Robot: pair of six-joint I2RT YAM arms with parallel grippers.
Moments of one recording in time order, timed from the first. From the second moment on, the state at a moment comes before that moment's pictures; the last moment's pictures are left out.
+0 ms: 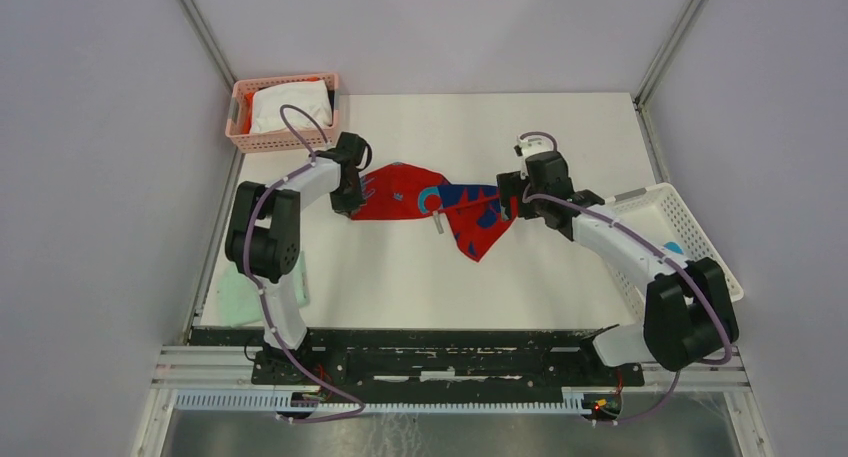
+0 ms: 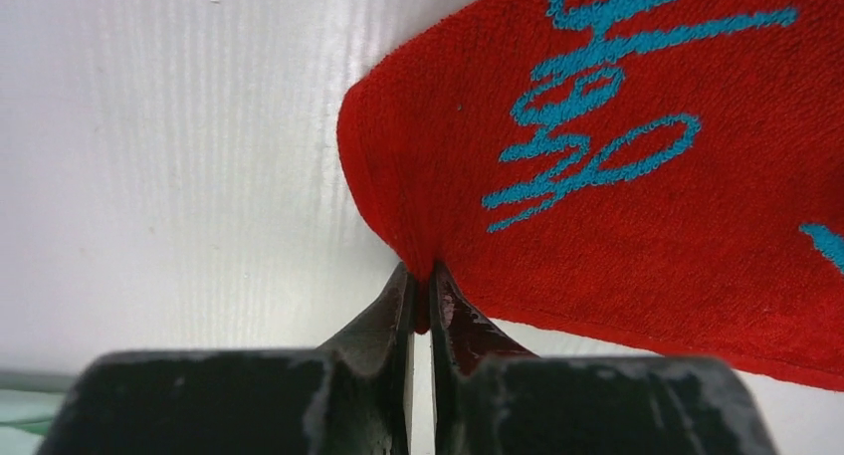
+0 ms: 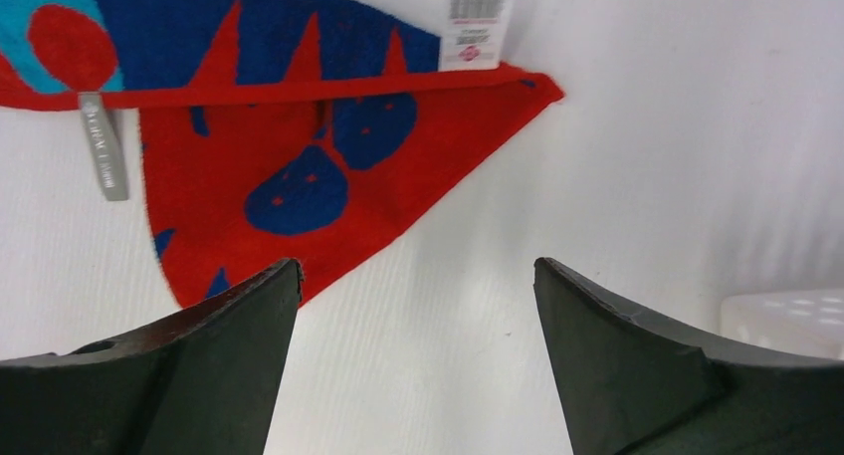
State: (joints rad) left arm -0.26 1.93 1.30 -0.62 -0.24 -0.43; right arm 0.43 1.36 0.89 -0.29 0.17 0.17
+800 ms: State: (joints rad) left arm -0.21 1.89 1.30 -0.67 -0.26 -0.36; right arm 0.21 1.91 1.31 -0.43 -0.20 -0.33
